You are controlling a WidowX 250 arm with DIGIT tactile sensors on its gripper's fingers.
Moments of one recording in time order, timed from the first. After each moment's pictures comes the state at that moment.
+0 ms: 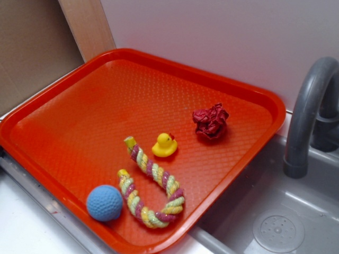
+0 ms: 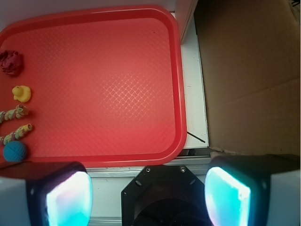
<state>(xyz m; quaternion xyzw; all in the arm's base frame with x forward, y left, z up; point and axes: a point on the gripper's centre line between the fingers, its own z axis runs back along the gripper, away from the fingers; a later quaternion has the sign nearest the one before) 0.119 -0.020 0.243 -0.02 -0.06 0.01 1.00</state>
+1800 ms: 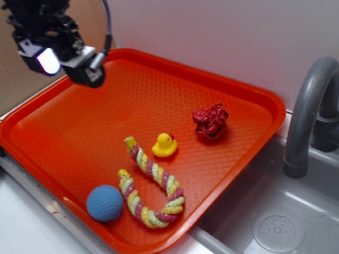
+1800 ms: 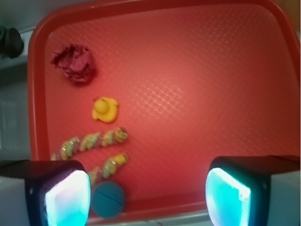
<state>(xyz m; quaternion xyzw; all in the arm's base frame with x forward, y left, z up) 0.157 -0.223 0.171 -0.04 -0.06 0.05 1.00</state>
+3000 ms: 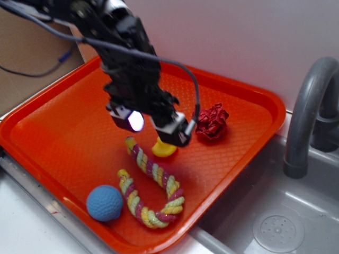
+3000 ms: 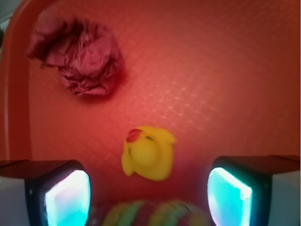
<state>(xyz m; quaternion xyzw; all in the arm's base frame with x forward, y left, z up) 0.206 -0.277 0.068 -0.06 -0.06 0.04 1.00</state>
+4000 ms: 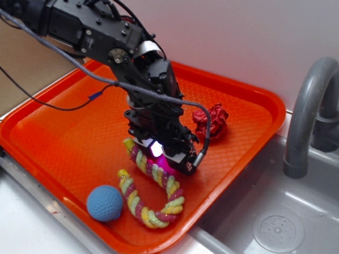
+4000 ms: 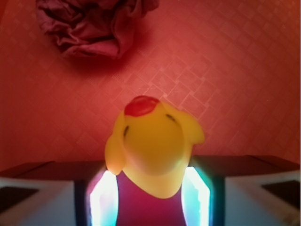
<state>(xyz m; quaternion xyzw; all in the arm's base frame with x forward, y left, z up) 0.202 -0.288 0.034 -0.01 -0.05 0.03 1.00</state>
